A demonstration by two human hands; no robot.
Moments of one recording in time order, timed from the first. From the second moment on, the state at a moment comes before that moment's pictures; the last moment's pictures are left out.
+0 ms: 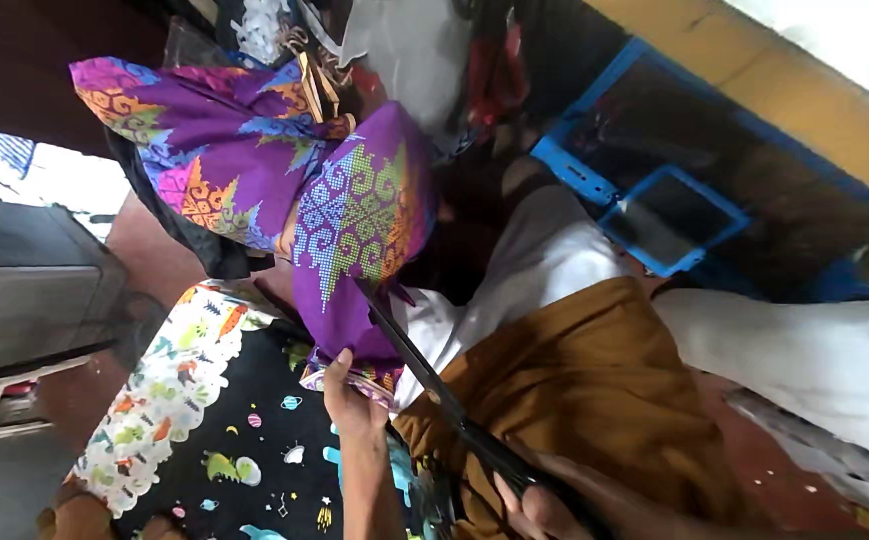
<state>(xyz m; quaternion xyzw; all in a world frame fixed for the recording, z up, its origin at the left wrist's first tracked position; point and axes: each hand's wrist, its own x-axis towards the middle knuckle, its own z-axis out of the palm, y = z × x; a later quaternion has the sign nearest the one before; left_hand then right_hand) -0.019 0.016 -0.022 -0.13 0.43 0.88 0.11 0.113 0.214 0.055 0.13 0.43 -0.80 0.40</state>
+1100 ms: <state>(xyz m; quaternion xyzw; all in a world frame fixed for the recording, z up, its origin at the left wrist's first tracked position) -0.036 -0.064 -0.003 -0.28 0.63 0.72 -0.02 -0.083 0.286 0.015 -0.16 0.70 -0.42 0.55</state>
